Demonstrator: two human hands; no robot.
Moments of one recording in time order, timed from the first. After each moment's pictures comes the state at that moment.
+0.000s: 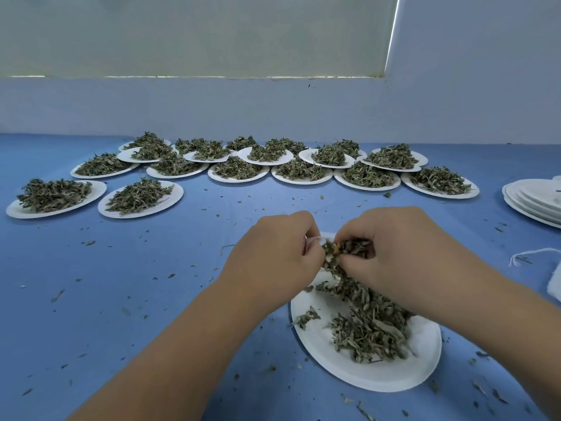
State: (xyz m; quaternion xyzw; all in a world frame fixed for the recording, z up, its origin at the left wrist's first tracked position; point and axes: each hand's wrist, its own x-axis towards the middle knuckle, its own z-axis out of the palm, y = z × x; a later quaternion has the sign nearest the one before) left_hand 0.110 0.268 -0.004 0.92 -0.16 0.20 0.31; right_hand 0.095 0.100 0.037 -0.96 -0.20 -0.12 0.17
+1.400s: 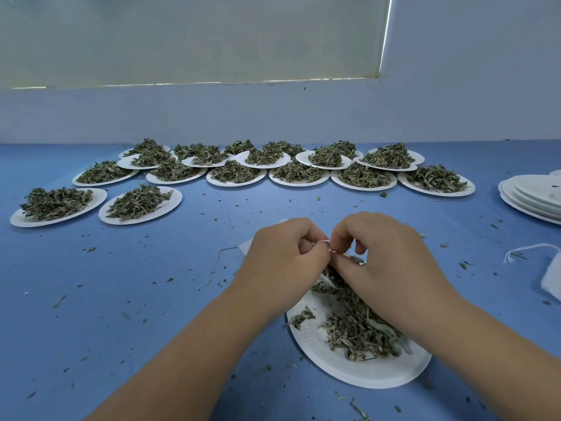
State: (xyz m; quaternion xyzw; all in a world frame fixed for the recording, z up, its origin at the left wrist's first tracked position) left_hand 0.105 0.251 -0.007 0.84 -0.11 0.13 0.51; right_hand 0.097 0.100 0.006 -0.92 -0.21 -0.21 0.27
